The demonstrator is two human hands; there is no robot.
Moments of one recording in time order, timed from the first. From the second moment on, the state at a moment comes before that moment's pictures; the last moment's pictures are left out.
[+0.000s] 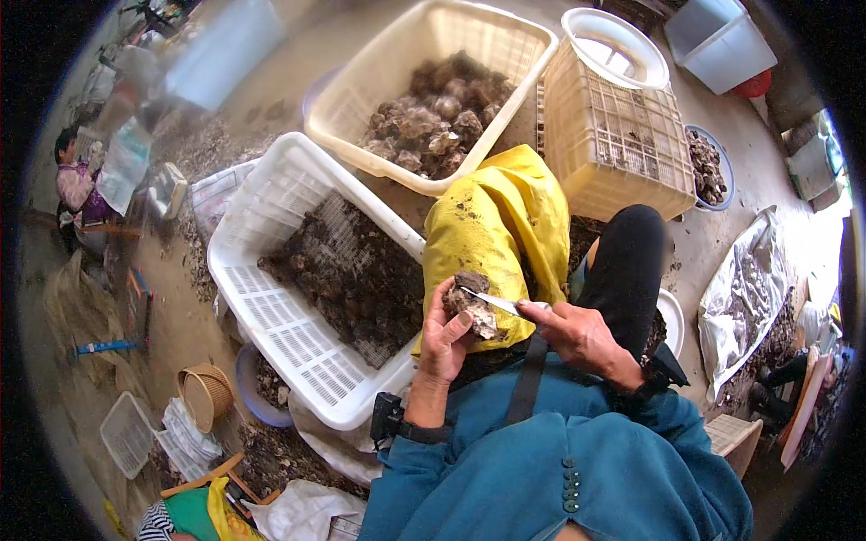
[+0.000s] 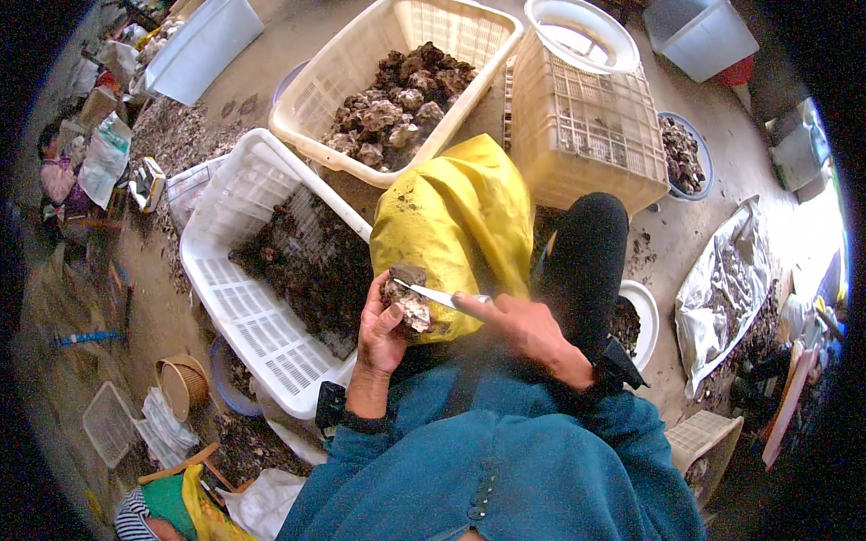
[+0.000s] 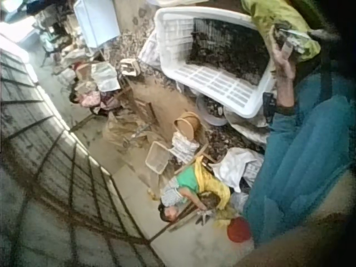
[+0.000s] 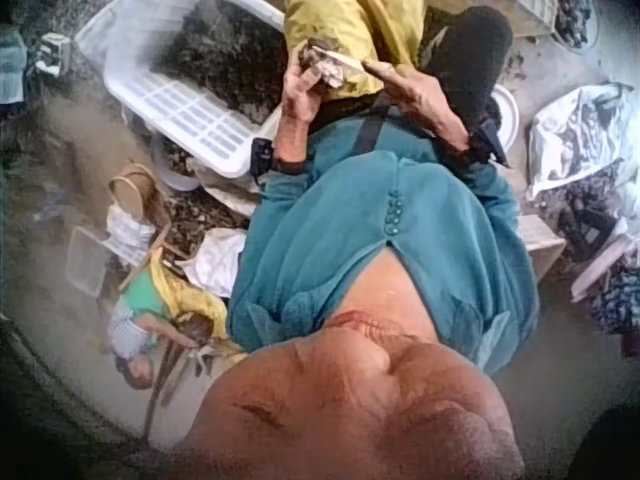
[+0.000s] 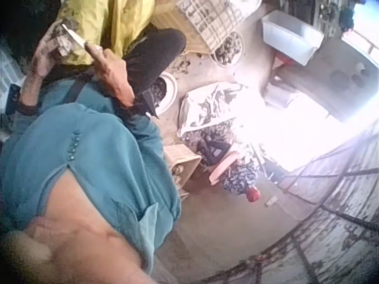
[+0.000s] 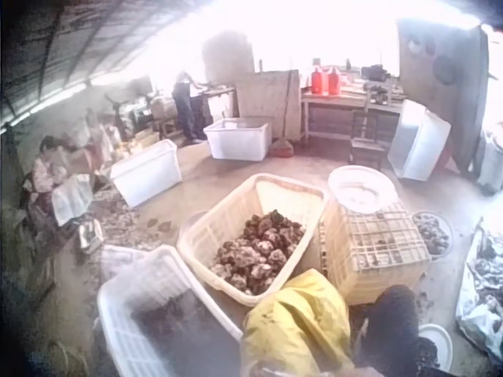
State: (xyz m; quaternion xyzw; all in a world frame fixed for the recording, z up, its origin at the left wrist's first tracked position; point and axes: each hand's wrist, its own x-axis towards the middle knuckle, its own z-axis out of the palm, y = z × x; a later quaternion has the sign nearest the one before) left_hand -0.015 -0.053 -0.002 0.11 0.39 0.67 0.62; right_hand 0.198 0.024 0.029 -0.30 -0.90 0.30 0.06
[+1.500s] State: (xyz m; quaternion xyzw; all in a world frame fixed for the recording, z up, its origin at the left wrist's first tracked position) left_hand -0.010 -0.049 0.007 0.14 0.41 0.64 0.63; right_hand 0.184 0.043 0.059 -0.29 -0.87 0.40 -0.03
